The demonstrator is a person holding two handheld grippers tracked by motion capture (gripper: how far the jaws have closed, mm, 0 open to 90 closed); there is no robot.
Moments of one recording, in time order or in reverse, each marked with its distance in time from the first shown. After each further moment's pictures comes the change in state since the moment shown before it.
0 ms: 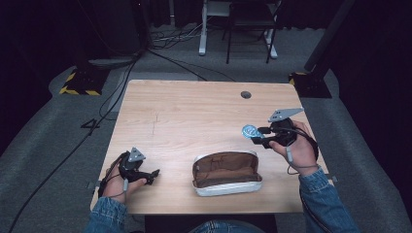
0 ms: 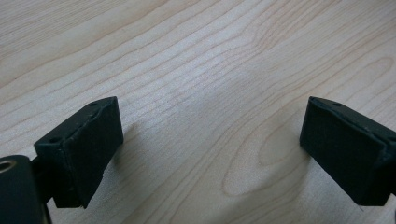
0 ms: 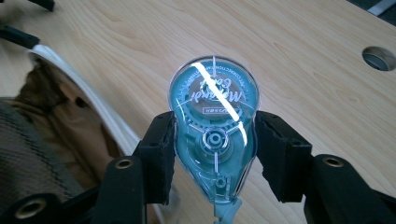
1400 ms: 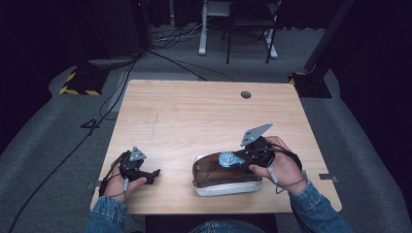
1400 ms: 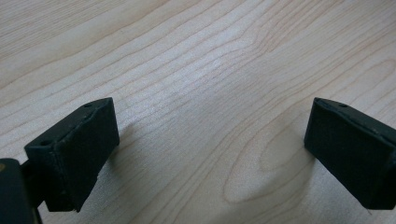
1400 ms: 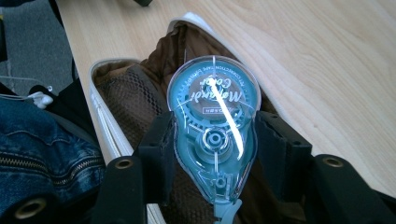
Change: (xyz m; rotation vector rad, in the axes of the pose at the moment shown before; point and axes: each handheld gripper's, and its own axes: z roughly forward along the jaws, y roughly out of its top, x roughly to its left) left arm 0.000 0.002 0.003 0.006 -0.001 0.002; right arm 0.083 0.016 0.019 0.159 0.214 -0.166
